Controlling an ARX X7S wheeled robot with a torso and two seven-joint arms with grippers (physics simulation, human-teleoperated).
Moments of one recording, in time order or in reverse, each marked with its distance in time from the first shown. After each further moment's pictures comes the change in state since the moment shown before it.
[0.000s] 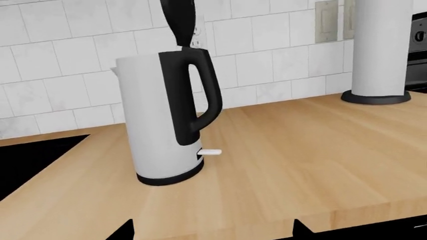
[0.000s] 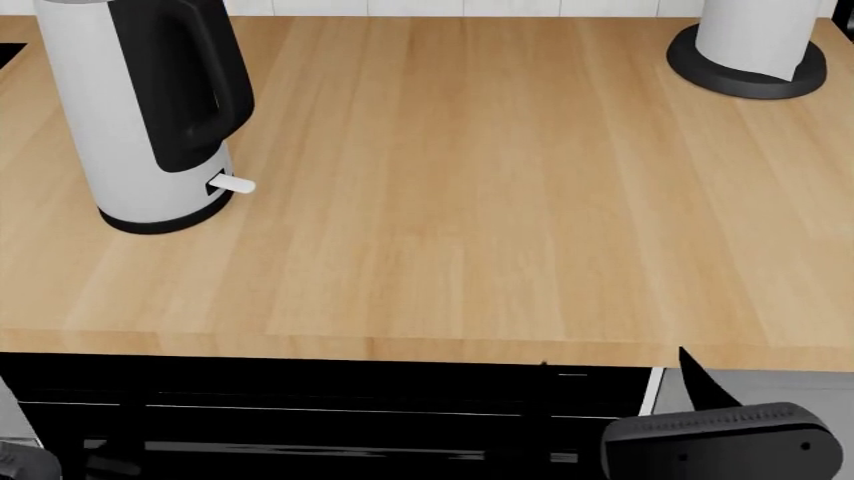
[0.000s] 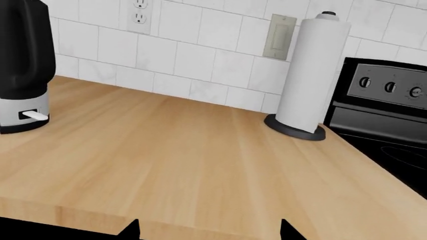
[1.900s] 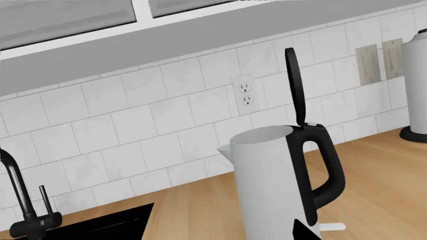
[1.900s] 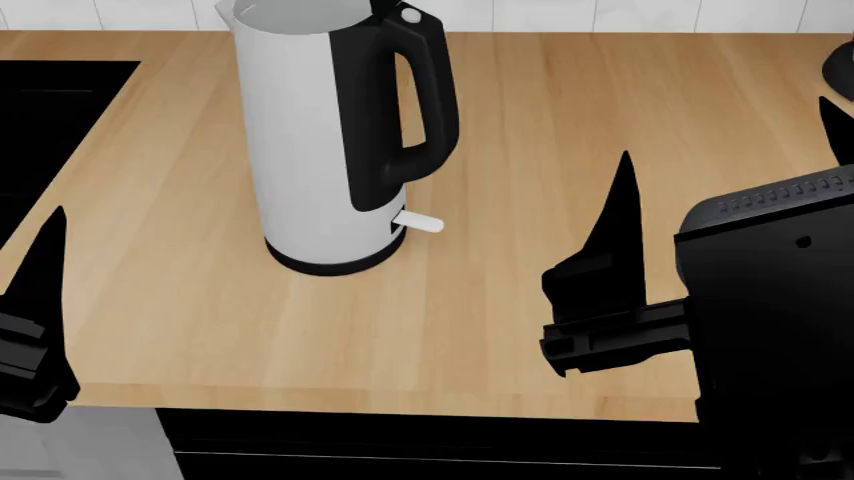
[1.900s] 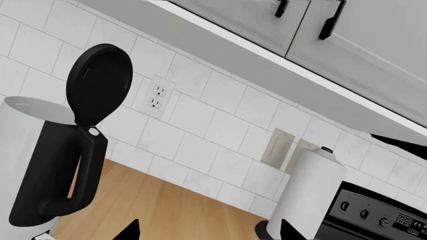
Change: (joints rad) left arm -0.559 -0.211 -0.205 0.169 -0.735 -0.509 -0.343; right arm 0.711 0.269 0.149 -0.236 0.749 0.683 0.397
